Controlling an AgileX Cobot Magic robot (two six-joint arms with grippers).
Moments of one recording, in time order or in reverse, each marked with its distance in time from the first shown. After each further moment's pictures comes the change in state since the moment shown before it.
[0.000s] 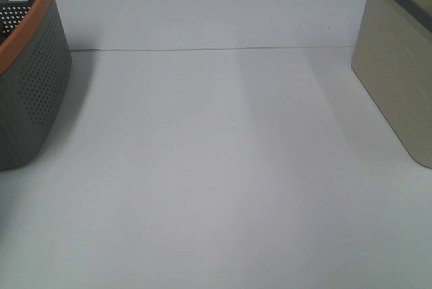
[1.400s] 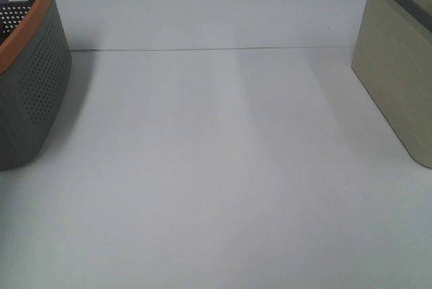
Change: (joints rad) left arm -0.011 -0.377 0.000 -0.026 0.121 -0.345; right arm 0.000 0.000 0.000 0.000 0.000 0.000
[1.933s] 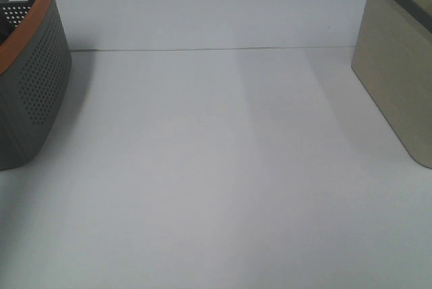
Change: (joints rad) left arm -0.011 -0.321 0.000 -0.078 0.096 -0.025; right arm 0.000 0.000 0.000 0.000 0.000 0.000
